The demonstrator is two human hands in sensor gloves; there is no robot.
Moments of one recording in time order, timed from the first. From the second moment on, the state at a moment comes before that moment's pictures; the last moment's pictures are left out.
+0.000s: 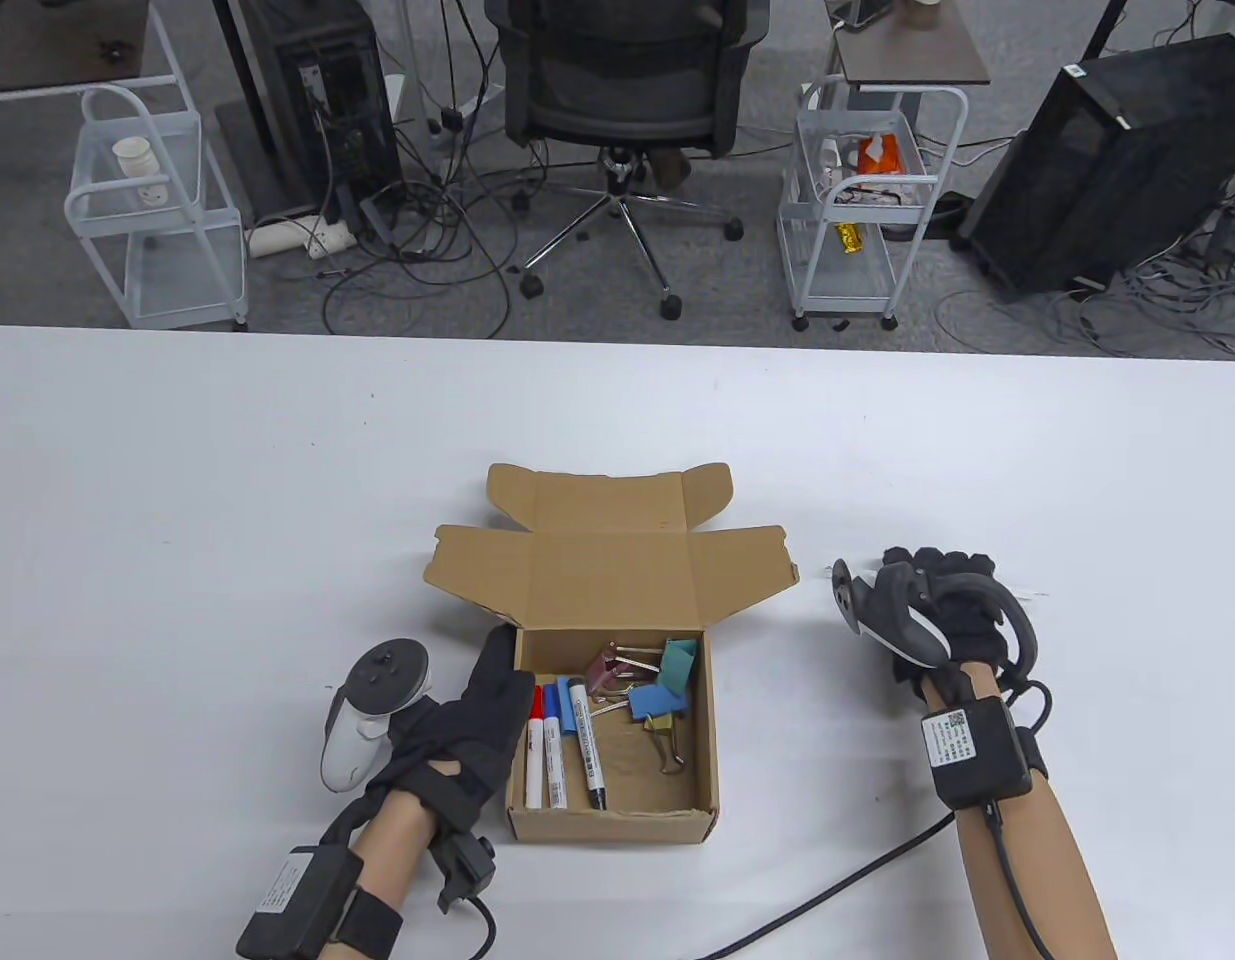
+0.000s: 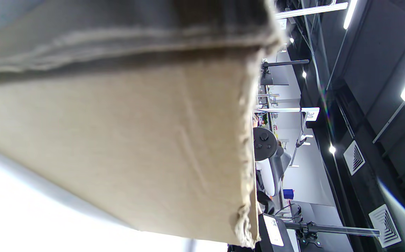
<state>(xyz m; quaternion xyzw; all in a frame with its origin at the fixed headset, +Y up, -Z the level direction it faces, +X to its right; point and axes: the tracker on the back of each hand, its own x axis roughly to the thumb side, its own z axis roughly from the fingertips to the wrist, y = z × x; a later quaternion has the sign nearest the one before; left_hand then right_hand) -0.176 -0.739 -0.274 -0.28 -0.14 0.61 0.73 0.243 -0.731 -0.395 0.04 0.05 -0.96 0.28</state>
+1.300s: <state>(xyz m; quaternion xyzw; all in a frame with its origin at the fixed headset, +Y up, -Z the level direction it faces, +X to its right) -0.180 -0.741 -0.276 -0.29 -0.14 0.61 0.73 0.232 -0.631 -0.324 -0.03 0.07 -1.00 0.03</state>
